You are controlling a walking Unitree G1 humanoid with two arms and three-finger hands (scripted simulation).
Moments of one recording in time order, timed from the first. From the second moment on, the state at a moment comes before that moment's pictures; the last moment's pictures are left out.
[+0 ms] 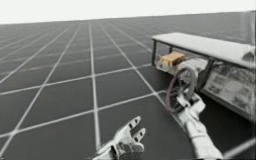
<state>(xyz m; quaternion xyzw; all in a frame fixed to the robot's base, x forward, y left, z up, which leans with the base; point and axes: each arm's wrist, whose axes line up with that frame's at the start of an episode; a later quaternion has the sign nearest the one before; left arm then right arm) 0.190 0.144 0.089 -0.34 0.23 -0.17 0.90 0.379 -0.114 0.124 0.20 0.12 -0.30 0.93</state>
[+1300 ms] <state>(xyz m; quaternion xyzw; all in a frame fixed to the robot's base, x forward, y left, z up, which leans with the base) 0.186 0.150 0.085 -0.36 0.22 -0.16 0.89 0.381 -0.100 0.134 0.19 0.11 -0.28 0.93</state>
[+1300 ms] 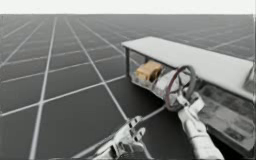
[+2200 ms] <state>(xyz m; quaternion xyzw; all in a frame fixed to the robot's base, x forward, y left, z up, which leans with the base) 0.189 0.146 0.089 -0.34 0.23 -0.16 0.90 0.379 -0.109 0.125 0.20 0.13 -0.29 0.93</state>
